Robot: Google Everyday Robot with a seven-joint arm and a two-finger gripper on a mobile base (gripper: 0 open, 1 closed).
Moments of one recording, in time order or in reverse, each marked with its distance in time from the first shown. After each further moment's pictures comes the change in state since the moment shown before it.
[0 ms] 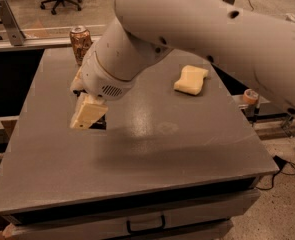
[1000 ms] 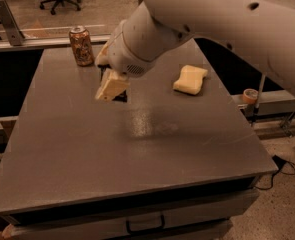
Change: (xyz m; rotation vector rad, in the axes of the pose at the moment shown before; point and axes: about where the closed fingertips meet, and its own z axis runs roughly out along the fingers) arm 0.046 -0.066 -0.027 0.168 0.048 -0.033
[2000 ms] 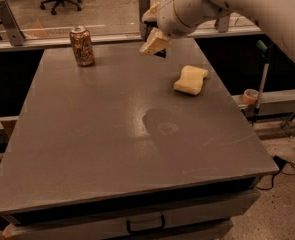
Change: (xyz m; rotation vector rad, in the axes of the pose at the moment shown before) arm 0.117 -0.138 -0.042 0.287 0.085 -0.013
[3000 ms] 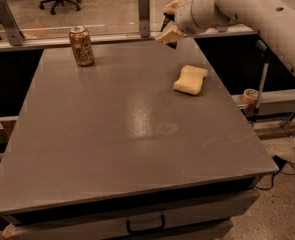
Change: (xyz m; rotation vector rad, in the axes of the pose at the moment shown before) arm 0.073 -0.058 0.028 0.170 -0.031 0.143
